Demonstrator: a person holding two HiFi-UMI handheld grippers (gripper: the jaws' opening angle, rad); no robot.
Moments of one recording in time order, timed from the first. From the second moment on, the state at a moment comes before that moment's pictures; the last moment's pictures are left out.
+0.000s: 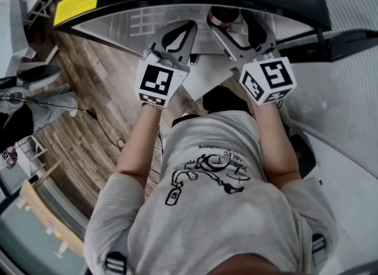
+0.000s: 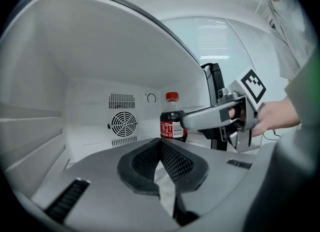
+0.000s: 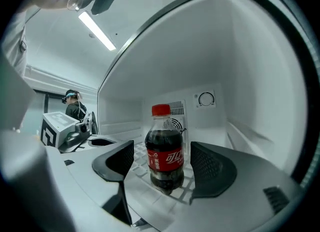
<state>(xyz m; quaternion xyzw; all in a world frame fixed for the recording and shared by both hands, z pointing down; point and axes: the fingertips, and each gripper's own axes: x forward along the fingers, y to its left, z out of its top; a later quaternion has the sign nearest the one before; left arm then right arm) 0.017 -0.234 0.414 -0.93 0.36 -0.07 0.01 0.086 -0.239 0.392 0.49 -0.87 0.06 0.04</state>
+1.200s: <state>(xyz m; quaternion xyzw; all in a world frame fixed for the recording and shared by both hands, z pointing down) -0.015 -0.073 0.264 -0.94 0.33 0.05 -0.07 0.018 -0.074 0.267 0.45 -0.89 0.06 0.02</state>
